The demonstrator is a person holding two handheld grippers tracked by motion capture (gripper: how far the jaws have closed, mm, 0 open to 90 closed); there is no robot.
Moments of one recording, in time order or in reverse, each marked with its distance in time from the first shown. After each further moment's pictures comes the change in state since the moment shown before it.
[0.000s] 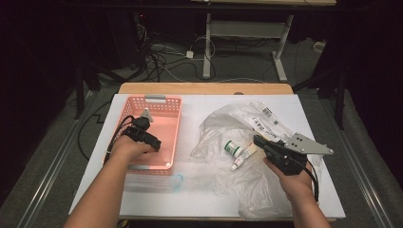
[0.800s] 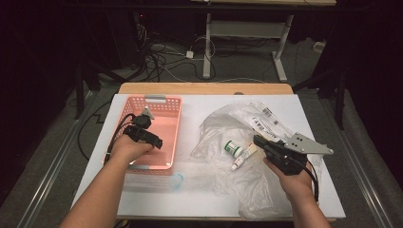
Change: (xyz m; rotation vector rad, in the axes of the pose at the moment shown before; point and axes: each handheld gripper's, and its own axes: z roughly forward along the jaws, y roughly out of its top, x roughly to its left) left arm -0.011 -0.009 -0.022 -0.116 -0.028 0.052; right arm 0.000 0.000 0.000 -0.002 0.003 0.004
